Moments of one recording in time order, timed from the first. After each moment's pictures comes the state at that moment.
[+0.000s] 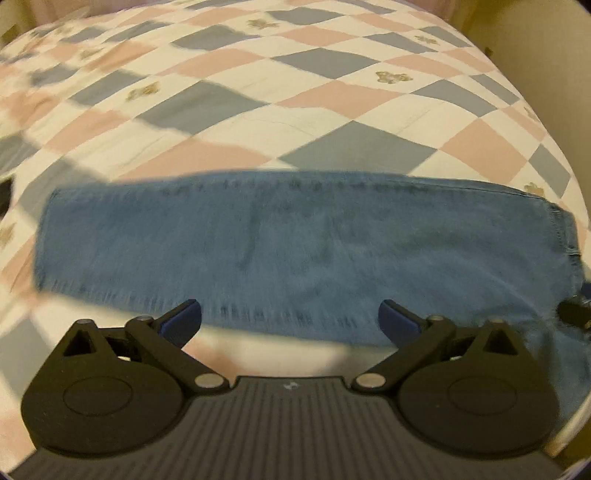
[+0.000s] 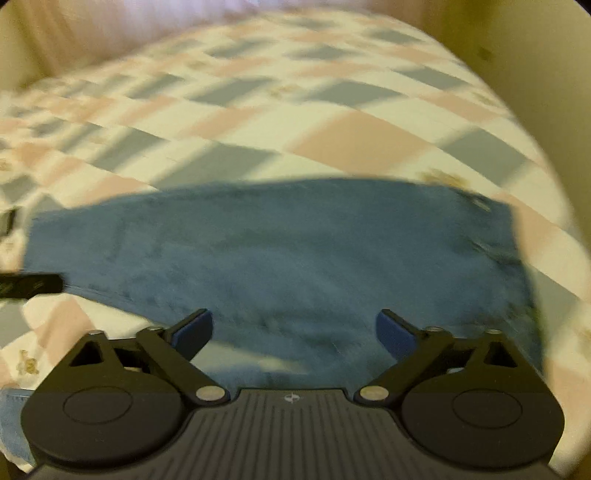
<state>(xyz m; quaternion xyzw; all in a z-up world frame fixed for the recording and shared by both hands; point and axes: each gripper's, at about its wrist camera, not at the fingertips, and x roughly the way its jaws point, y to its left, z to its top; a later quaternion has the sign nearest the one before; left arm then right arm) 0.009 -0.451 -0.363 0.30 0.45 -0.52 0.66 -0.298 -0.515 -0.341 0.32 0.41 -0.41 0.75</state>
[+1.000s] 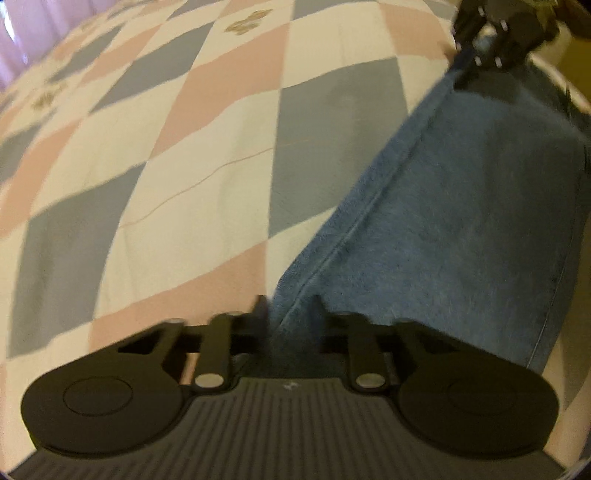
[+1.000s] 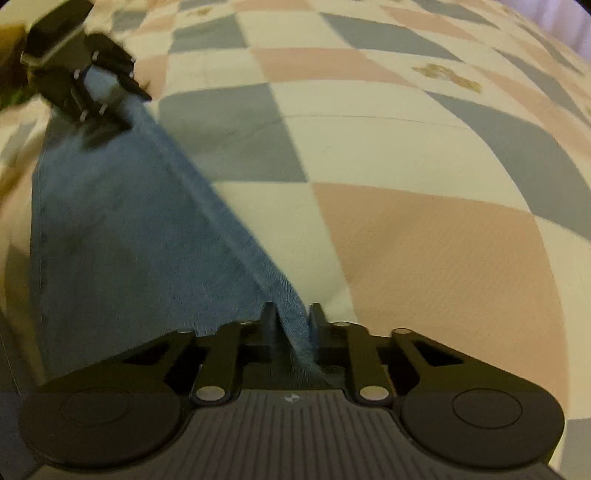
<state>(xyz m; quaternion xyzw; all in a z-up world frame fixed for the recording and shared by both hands) 0.089 -0.575 -0.480 0.49 0.24 -0.73 0.42 -0.236 -0.726 -0.471 0.11 0.57 -0.09 0.81</state>
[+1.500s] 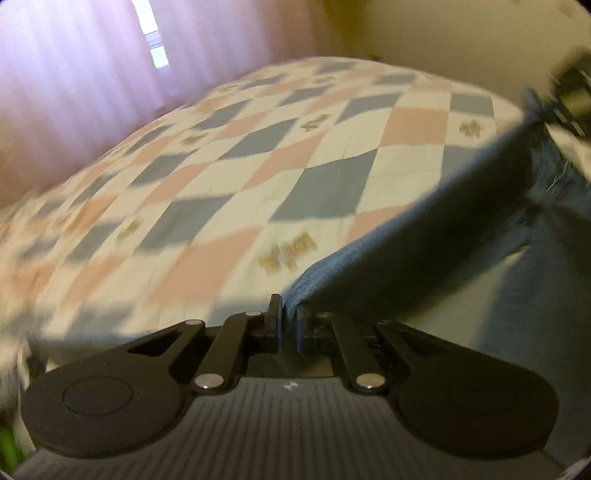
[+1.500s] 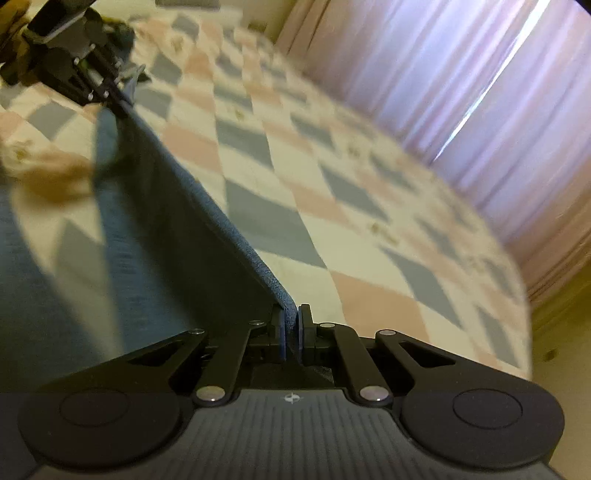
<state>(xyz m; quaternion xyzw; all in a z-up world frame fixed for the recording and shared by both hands) -0.010 -0.311 -0.343 0.35 0.22 -0.63 0.65 -0.336 -0.475 -0.343 -0.11 0.42 -0.24 0.87</state>
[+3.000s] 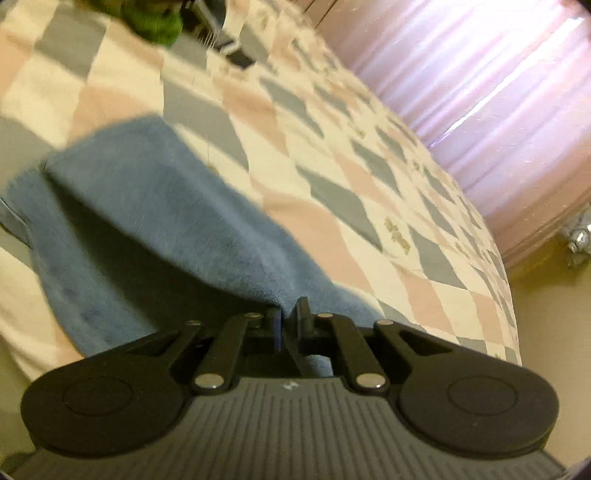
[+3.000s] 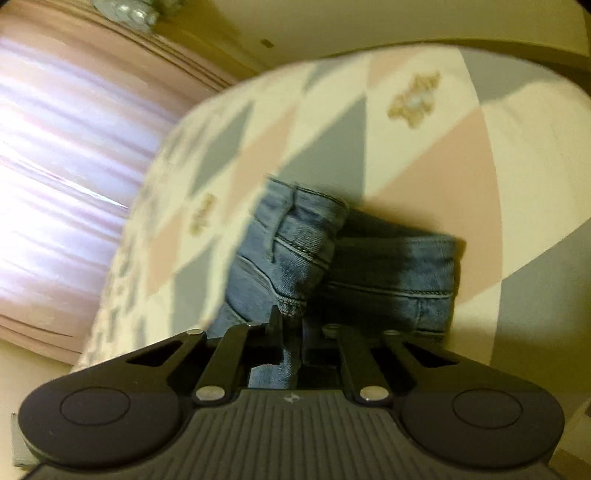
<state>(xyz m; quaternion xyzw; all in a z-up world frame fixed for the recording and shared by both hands) -0.023 -0.079 -0.392 -0.12 0.48 -0.35 0.80 -0.666 -0.431 -0.431 0.59 0.02 -0.52 0.61</state>
